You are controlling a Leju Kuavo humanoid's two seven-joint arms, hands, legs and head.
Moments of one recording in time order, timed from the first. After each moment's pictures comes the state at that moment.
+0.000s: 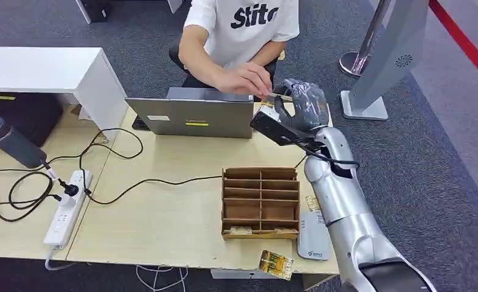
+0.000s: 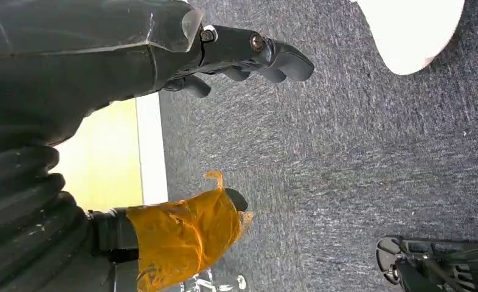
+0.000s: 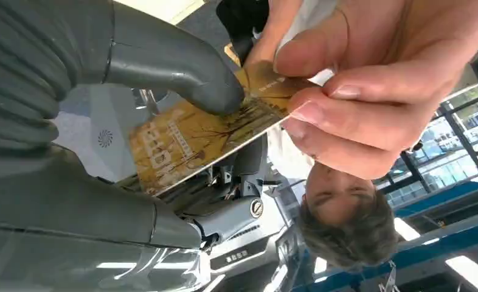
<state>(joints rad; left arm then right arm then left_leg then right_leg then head) -0.13 0.00 0.76 -0.22 -1.06 -0.05 0.20 -0.75 0.21 0.13 -0.85 1.08 -0.25 -0.32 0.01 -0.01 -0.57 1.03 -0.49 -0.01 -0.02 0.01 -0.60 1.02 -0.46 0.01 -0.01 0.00</state>
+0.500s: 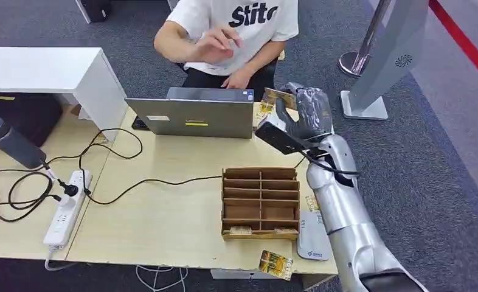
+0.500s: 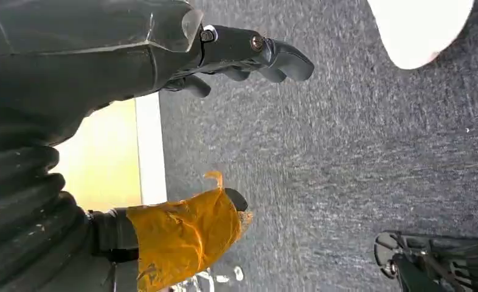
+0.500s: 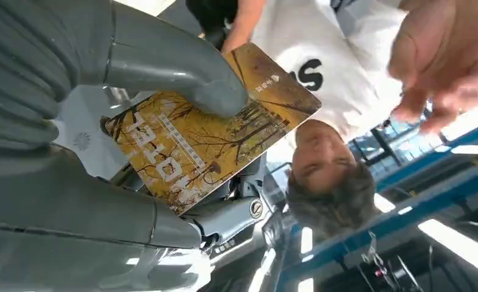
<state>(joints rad) -0.11 0.00 0.79 -0.22 -1.04 -0.04 0.18 -0.65 0.20 0.12 -0.96 0.99 -0.29 -0.42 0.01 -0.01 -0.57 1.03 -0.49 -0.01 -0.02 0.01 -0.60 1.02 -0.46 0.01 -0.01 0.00</state>
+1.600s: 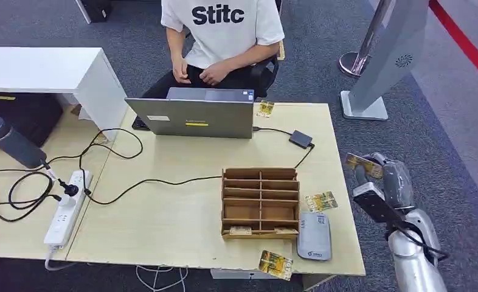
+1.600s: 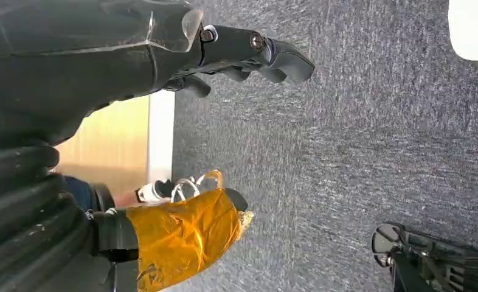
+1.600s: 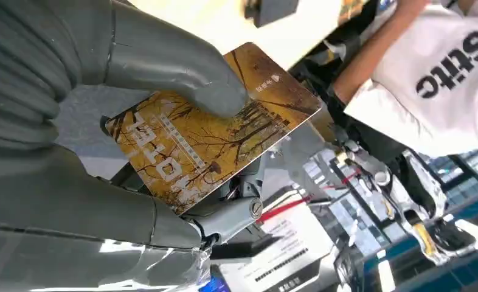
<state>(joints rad) -0.07 0.00 0.97 -0.22 -0.96 -0.01 0.19 -0.20 -0.11 -0.13 -1.24 0.68 -0.10 -0.59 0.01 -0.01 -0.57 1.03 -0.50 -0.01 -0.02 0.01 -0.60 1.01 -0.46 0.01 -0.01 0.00</state>
